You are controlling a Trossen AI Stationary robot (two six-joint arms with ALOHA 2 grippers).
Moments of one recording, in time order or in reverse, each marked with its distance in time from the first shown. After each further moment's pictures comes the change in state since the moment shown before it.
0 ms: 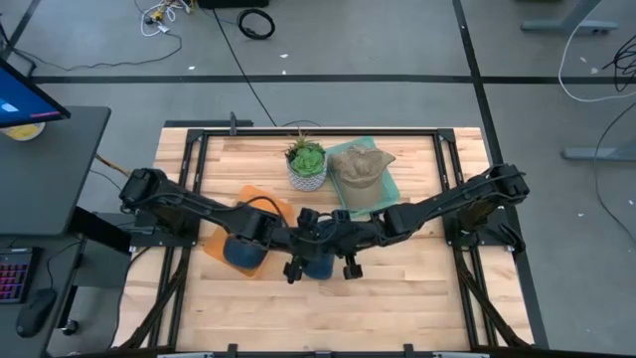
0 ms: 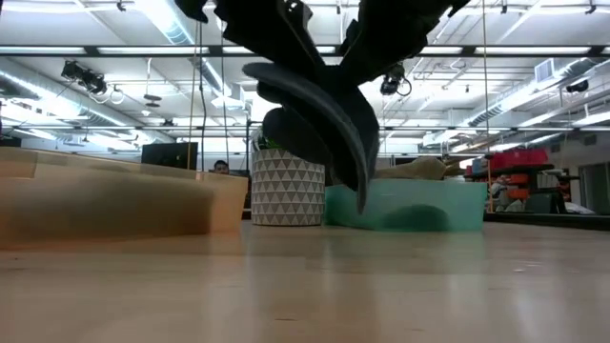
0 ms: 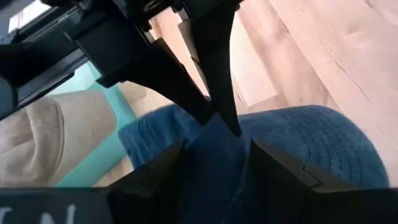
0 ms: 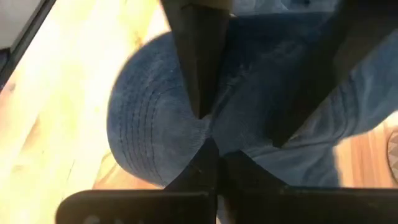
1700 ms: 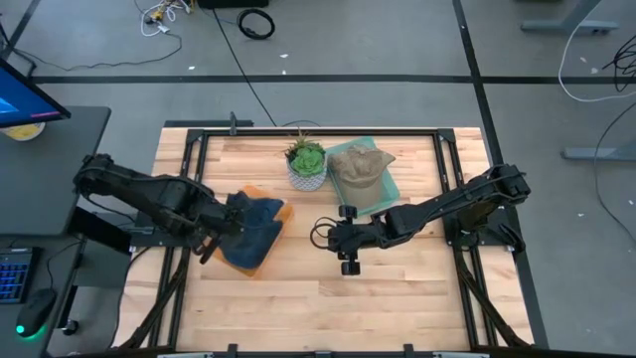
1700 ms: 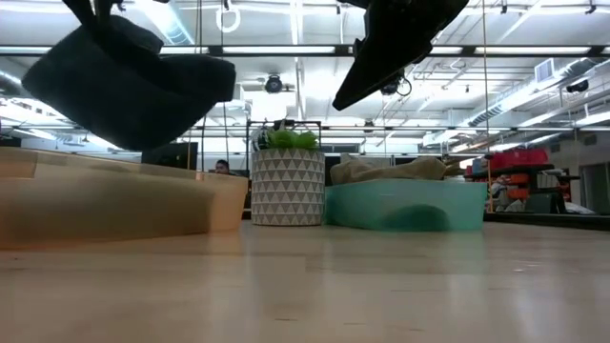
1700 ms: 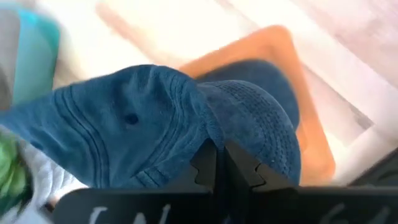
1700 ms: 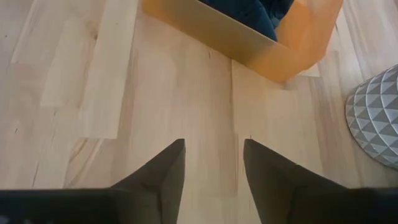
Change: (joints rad) left arm -0.053 -0.480 -0.017 -0.906 0.146 0.340; right arm 0.016 -0.002 0.001 -0.071 0.150 0.116
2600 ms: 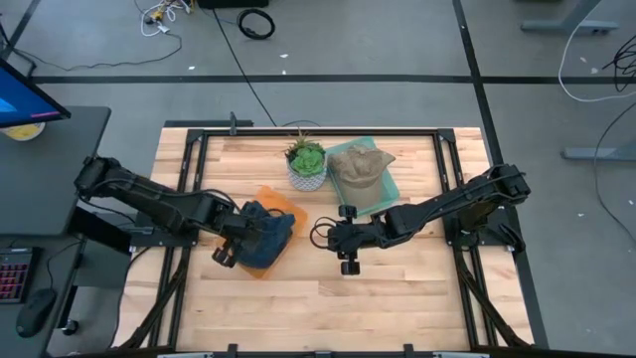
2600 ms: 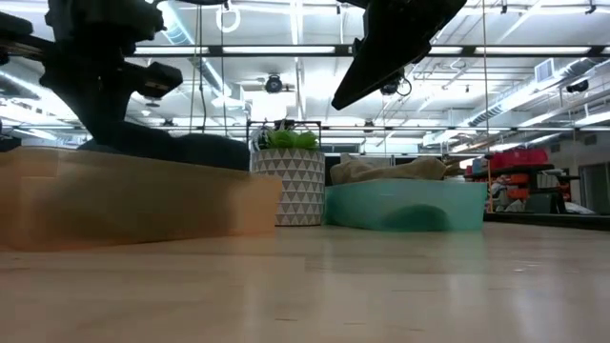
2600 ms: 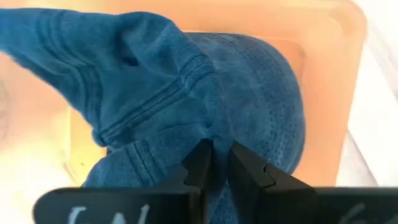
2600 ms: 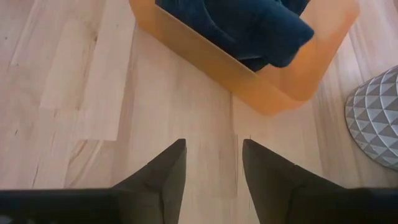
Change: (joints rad) left arm 0.066 0.025 -0.413 0.452 0.056 -0.302; right arm 0.000 0.000 0.000 0.006 -0.001 -0.001
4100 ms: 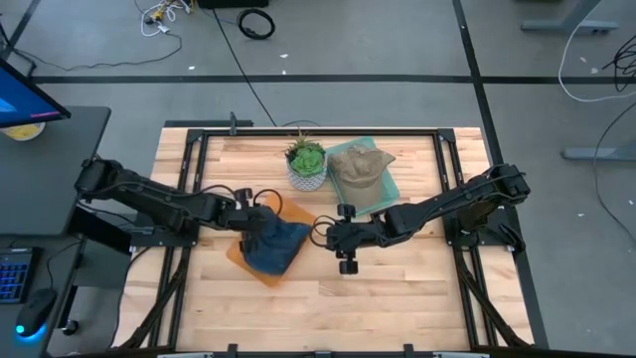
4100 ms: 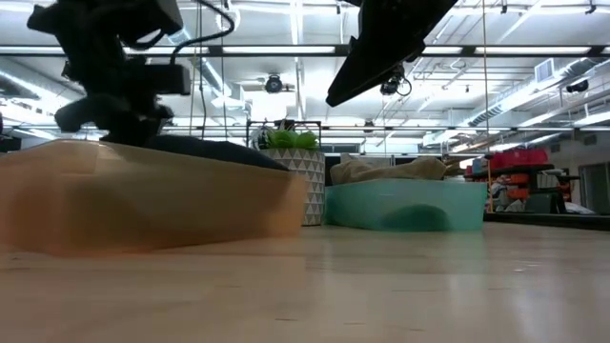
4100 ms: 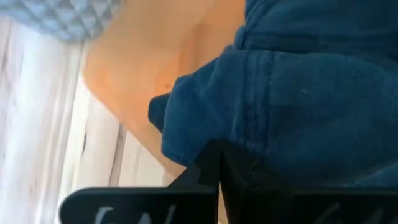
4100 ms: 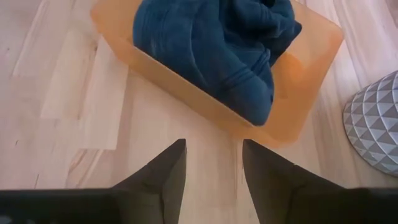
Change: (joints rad) left arm 0.094 0.011 -0.196 0.293 -0.297 -0.466; right arm -0.011 0.000 0.000 0.028 0.000 -0.003
